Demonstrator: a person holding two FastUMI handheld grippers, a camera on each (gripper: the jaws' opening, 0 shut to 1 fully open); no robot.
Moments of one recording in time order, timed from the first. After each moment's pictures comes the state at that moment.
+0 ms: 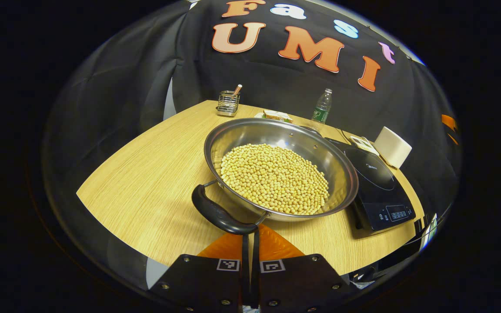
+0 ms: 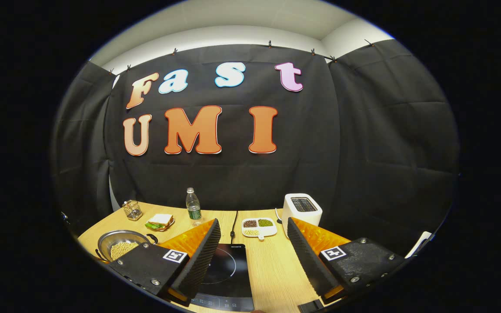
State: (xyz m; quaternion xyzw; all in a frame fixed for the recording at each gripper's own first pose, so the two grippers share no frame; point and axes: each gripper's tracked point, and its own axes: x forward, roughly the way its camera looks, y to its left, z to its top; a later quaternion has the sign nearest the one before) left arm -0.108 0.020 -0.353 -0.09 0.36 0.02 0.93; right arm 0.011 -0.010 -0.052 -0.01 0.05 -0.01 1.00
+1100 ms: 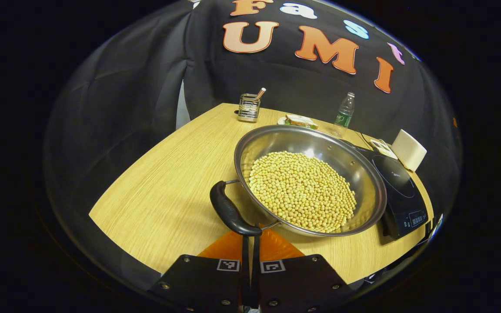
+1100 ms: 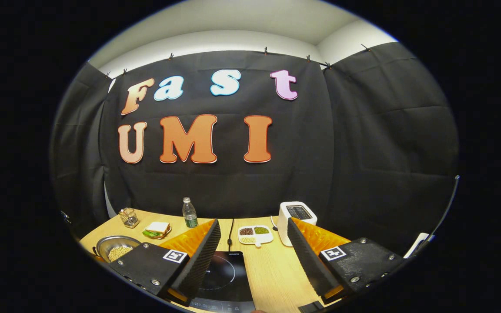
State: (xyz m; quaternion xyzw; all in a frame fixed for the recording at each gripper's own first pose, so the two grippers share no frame) left arm -0.072 0.094 -0.359 -0.06 0.36 0.04 0.93; right arm 0.009 -0.009 -0.029 -0.01 0.03 -0.03 1.00
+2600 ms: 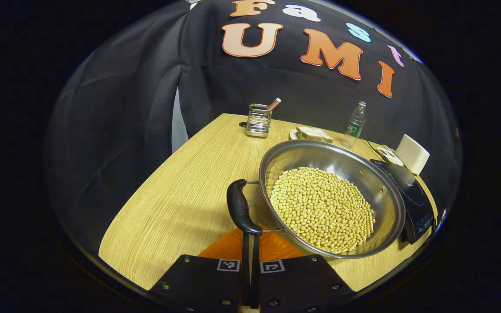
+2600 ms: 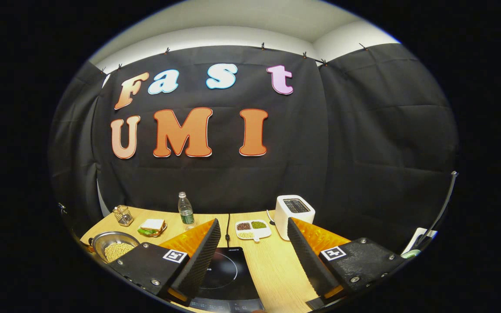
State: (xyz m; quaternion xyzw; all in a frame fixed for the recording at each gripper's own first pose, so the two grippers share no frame) left arm 0.002 0.159 -0.366 -0.05 0.34 0.01 0.94; right arm 0.010 0.006 -0.046 -0.01 0.05 -0.06 1.00
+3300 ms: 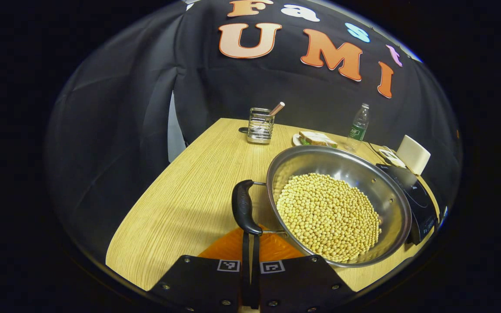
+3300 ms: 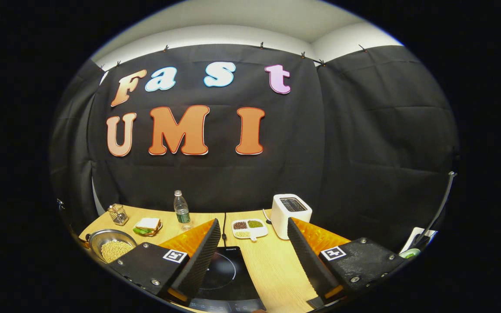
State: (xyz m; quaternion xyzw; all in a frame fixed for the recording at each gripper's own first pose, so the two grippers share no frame) left arm 0.036 0.173 -0.371 -0.05 0.33 0.00 0.94; right arm 0.013 0.011 -0.053 -0.02 0.05 -0.08 1.00
